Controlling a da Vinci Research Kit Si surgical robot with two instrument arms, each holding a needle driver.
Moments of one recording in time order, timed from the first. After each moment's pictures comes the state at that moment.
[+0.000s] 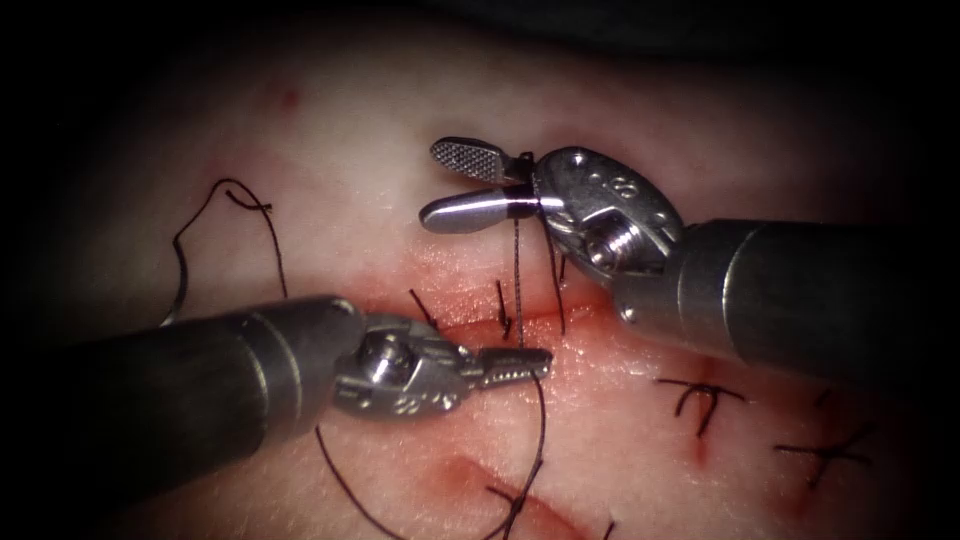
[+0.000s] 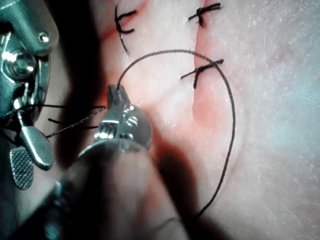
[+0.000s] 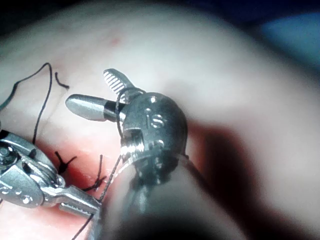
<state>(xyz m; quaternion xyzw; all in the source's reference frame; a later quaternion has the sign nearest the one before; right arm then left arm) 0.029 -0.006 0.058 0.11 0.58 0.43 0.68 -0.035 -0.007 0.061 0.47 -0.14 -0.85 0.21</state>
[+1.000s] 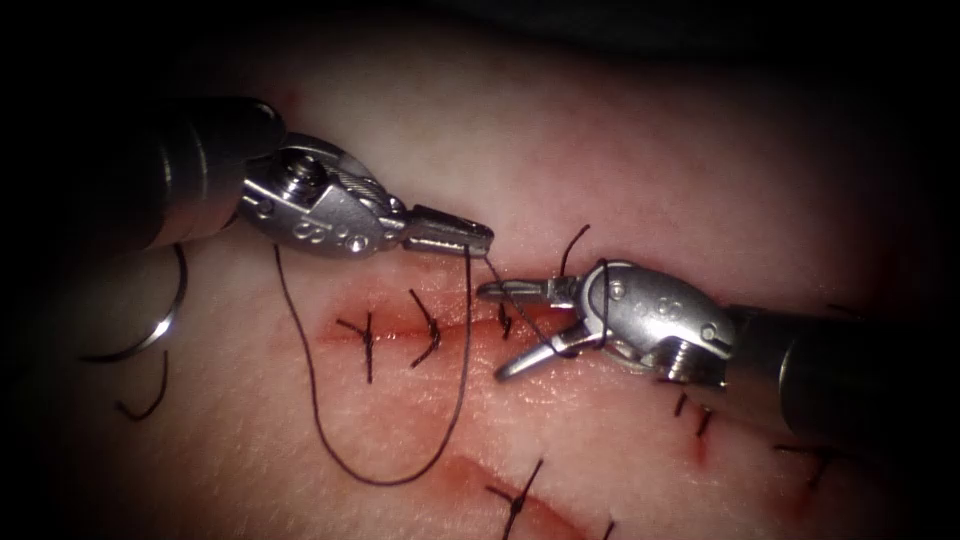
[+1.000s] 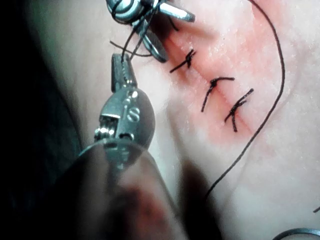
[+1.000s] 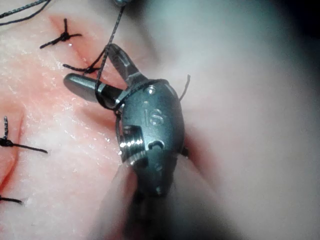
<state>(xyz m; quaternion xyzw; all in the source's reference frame) 0.025 -0.015 0.062 0.27 0.60 0.13 0.74 -0.029 0.005 0.062 0.58 -0.11 -0.76 0.28</state>
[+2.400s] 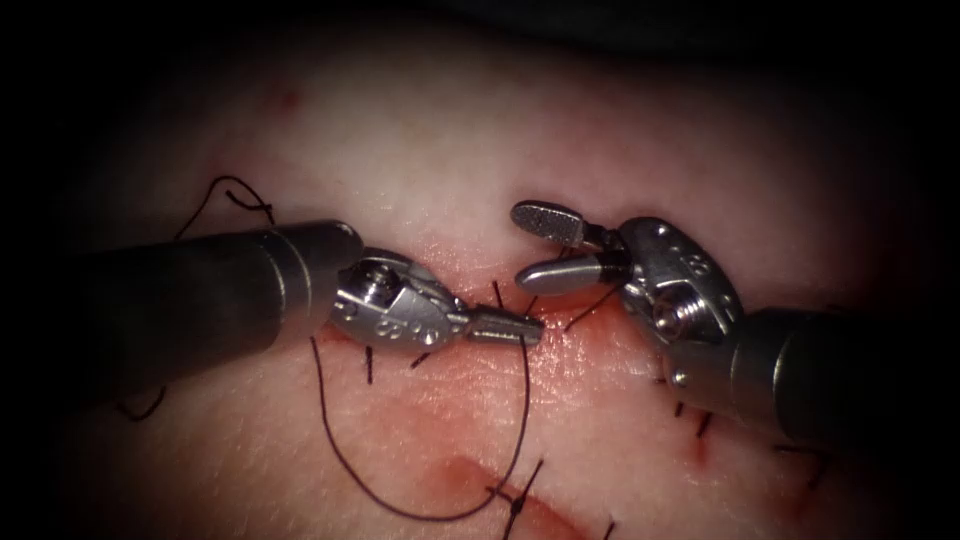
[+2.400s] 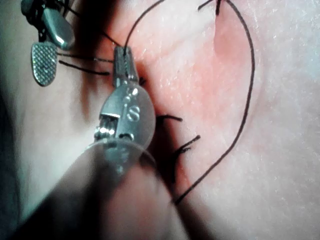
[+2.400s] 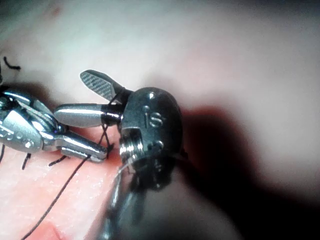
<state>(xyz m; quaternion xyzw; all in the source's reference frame) 0.020 -0.009 0.060 0.08 0.65 0.48 0.58 -0.034 -0.005 0.070 0.58 -0.07 -0.78 0.22</state>
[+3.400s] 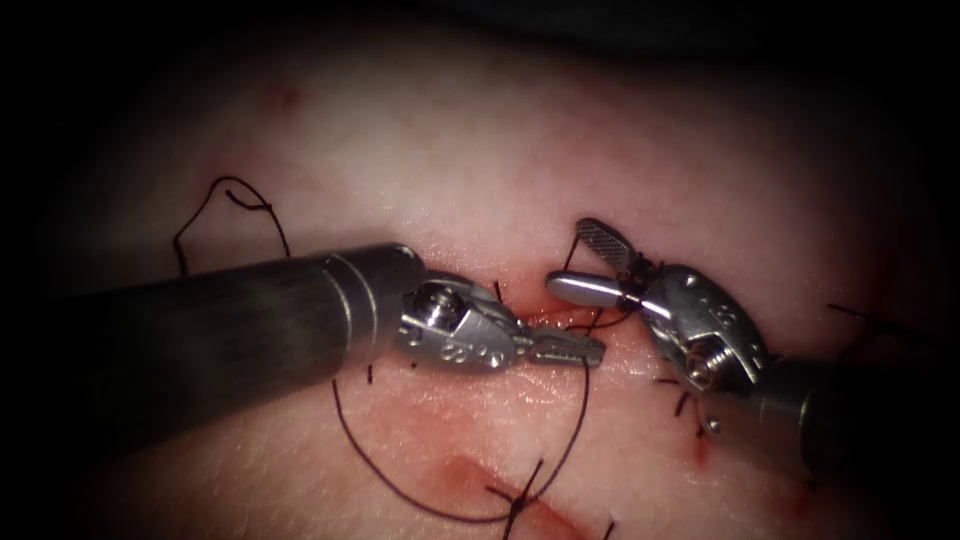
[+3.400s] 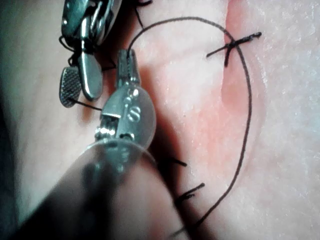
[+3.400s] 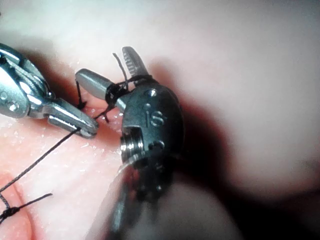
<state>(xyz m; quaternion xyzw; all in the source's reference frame) 0.019 -0.014 0.064 0.03 0.54 0.57 0.61 -0.039 -0.005 0.068 0.59 -0.06 -0.78 0.20</state>
